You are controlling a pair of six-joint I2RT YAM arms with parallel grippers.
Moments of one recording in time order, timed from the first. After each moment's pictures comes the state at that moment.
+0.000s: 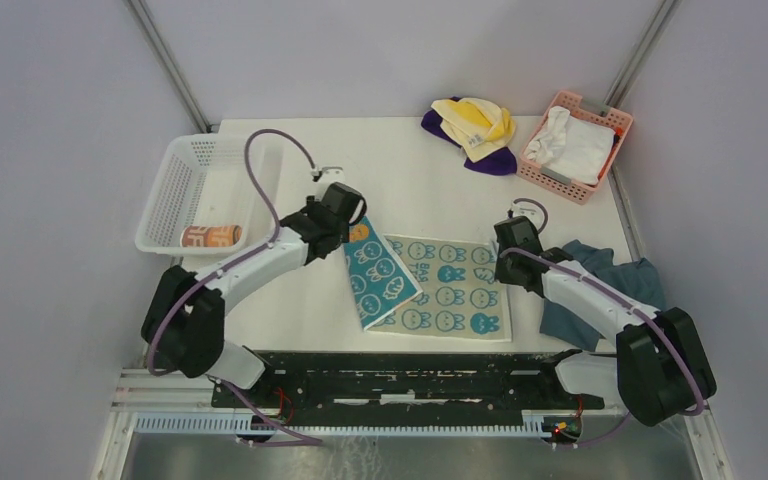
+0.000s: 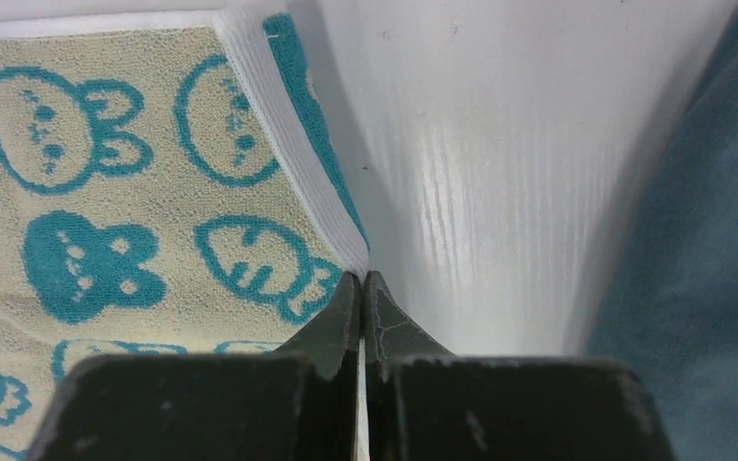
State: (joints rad) left arm -0.65 1.51 1.02 -0.41 -0.57 -0.43; right arm 0.39 1.24 0.63 -0.40 0.30 0.47
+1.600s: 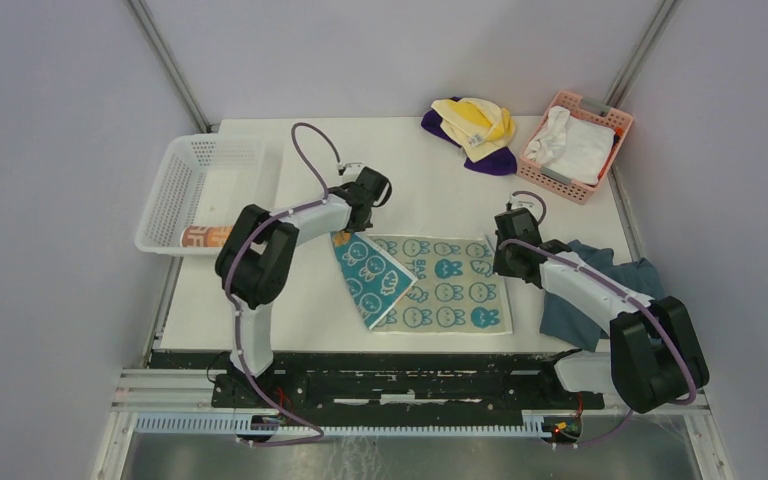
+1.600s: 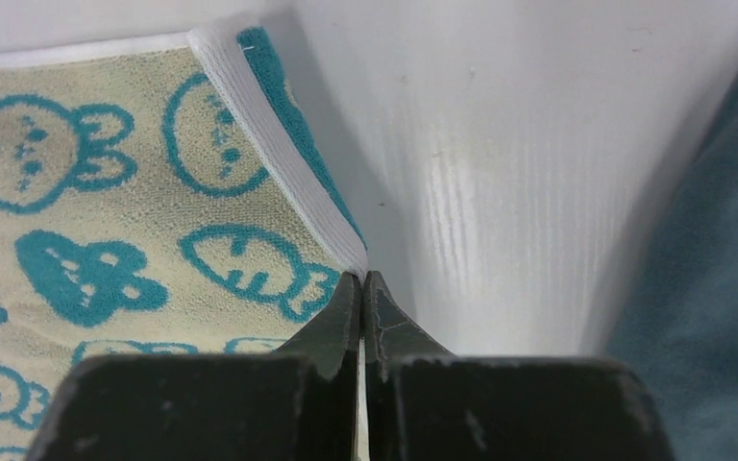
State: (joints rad) left arm -0.57 2.03 1.37 -0.42 -0.51 -0.57; right arm 0.37 1.30 0.68 -0.37 0.25 0.44
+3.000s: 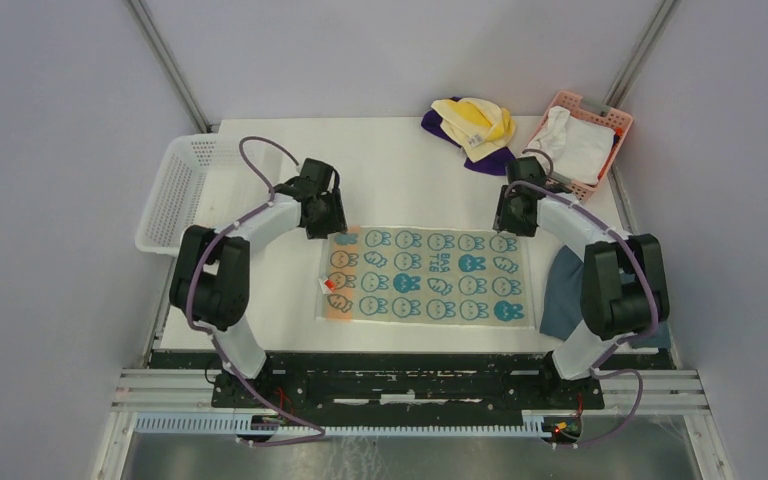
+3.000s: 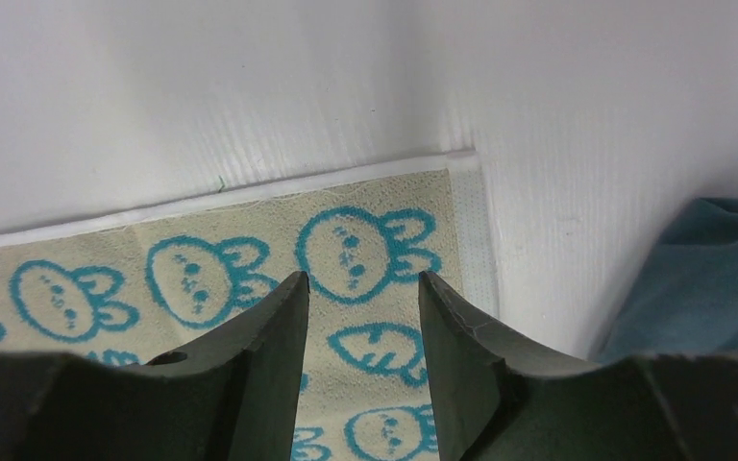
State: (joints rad) left arm -0.32 1.71 1.17 -0.49 -0.05 -0.49; right arm 0.19 1.62 1.09 -0.51 0.20 0.39
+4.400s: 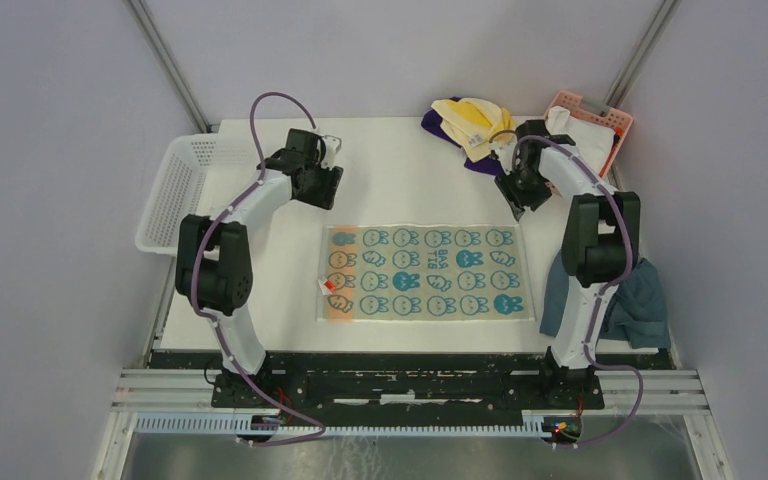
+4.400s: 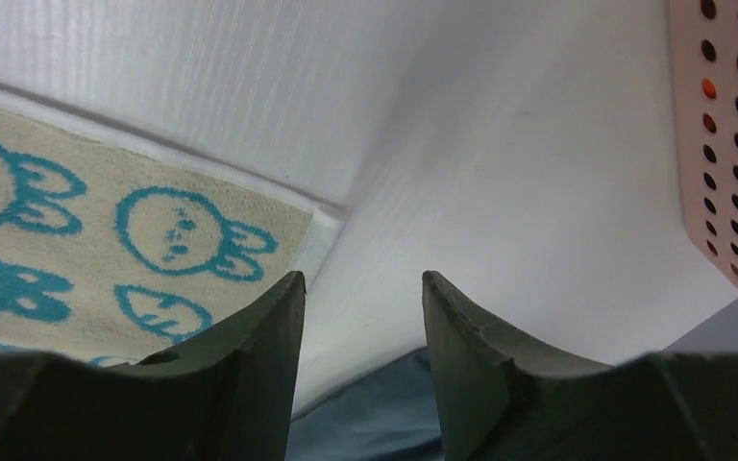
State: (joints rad) left arm -0.24 1.84 1.41 -0.52 0.01 0.11; right arm 0.07 2.00 1.62 -0.90 0.02 -0.40
